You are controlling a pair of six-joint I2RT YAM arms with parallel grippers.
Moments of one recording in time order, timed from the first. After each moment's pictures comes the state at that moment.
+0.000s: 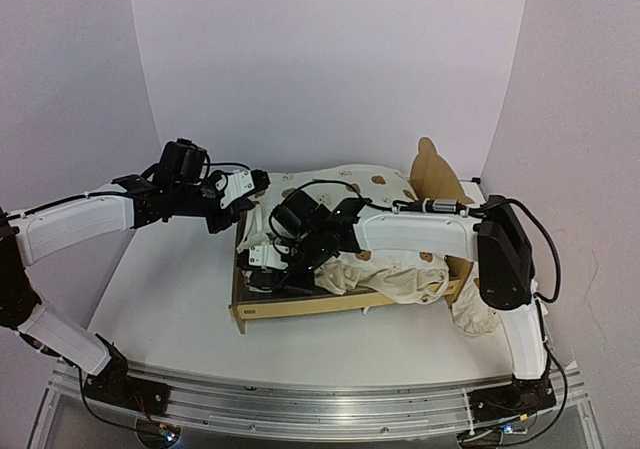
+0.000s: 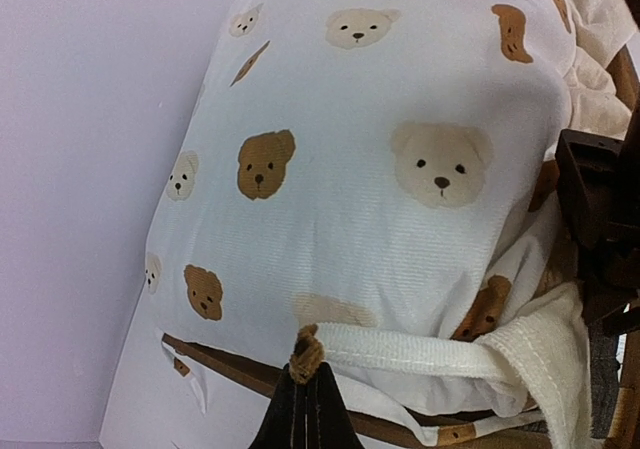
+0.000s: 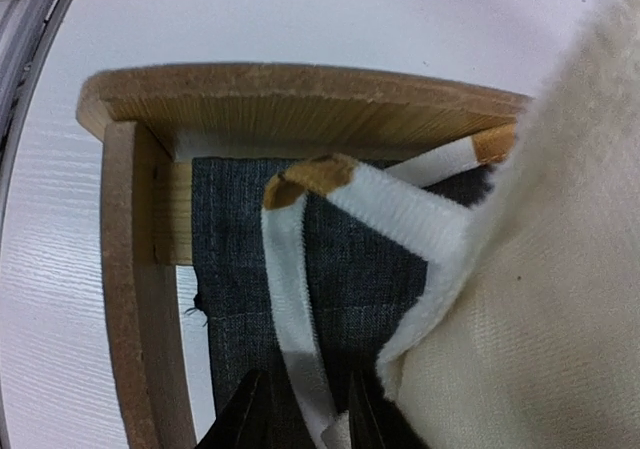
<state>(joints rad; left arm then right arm) -0.59 1.40 1.09 -0.26 0.19 0.75 1.03 2.20 1.83 -0.63 -0.19 -0.64</state>
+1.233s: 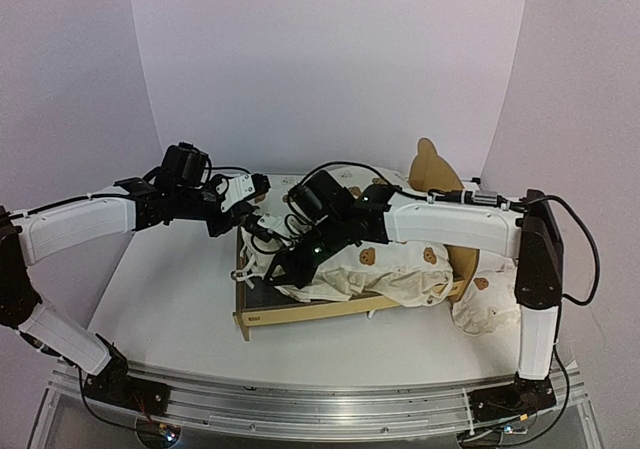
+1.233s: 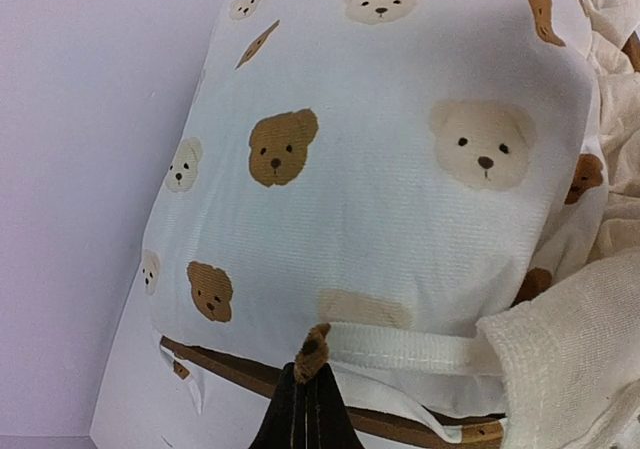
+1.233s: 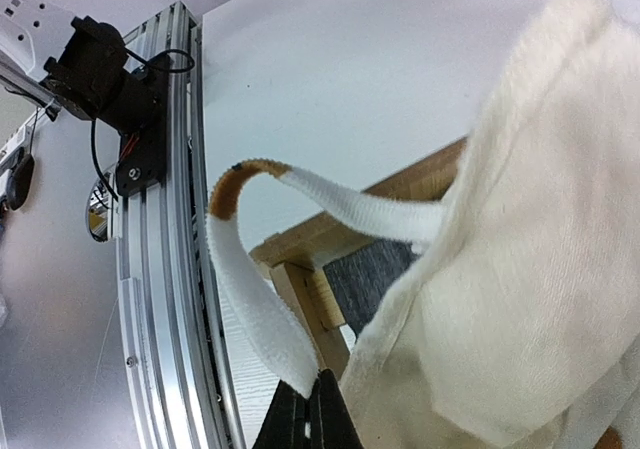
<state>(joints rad) -0.59 1.41 1.07 -0.25 0.19 0.74 1.03 2.02 1.71 -0.56 -0.47 -0.03</state>
